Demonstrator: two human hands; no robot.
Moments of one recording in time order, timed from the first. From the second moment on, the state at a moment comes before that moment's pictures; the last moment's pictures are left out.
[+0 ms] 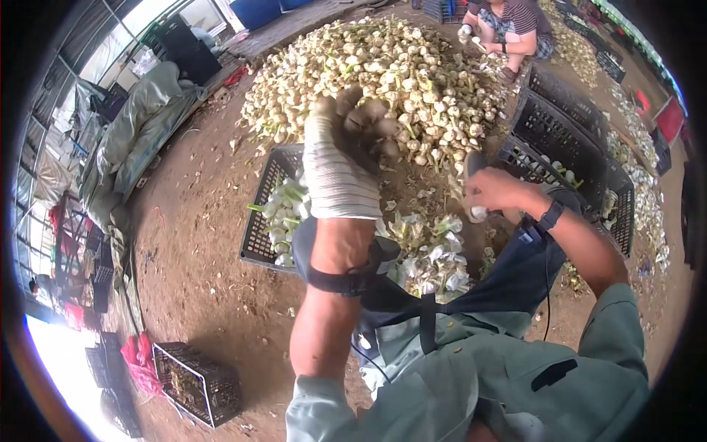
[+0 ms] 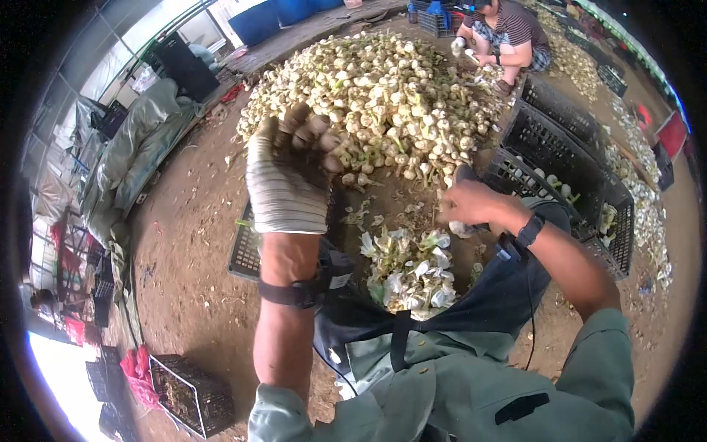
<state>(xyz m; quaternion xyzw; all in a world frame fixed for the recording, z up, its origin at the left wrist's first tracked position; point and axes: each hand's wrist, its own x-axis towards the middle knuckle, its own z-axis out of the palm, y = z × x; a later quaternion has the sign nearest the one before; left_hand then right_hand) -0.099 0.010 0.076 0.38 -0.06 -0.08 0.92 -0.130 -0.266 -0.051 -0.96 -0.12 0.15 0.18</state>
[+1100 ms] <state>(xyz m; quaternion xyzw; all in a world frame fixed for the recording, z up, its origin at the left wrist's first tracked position) 0.016 0.004 -0.014 0.47 0.20 -0.15 0.85 0.142 -0.252 -0.345 -0.99 -0.07 0.07 0.12</state>
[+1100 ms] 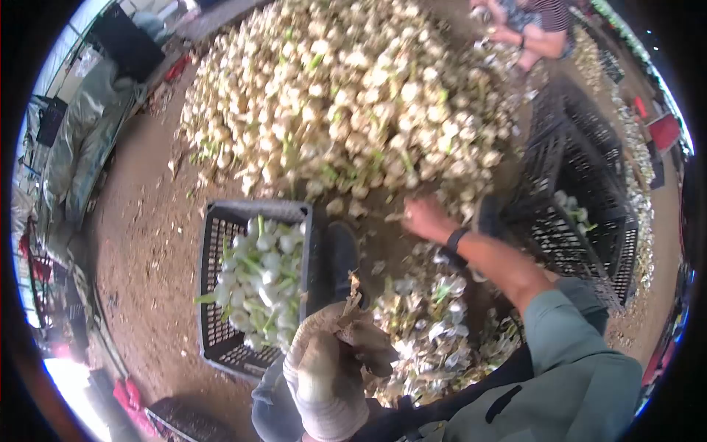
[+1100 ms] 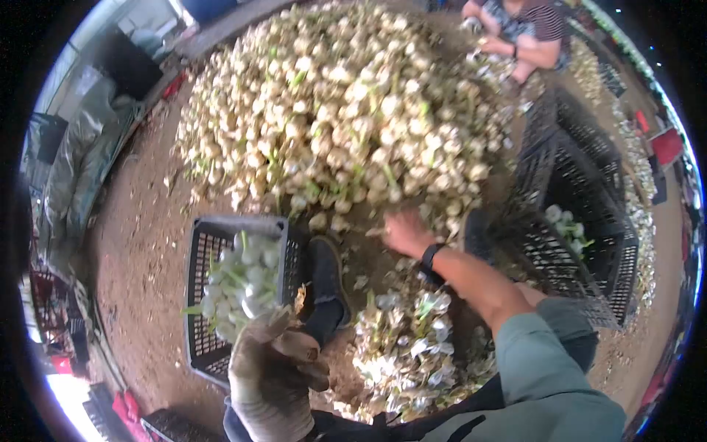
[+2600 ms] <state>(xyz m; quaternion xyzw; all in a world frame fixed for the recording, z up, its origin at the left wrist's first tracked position) -0.026 -0.050 -0.110 0.77 -0.16 0.01 0.62 -0.015 -0.218 -0.131 -0.86 0.00 -0.12 0.50</state>
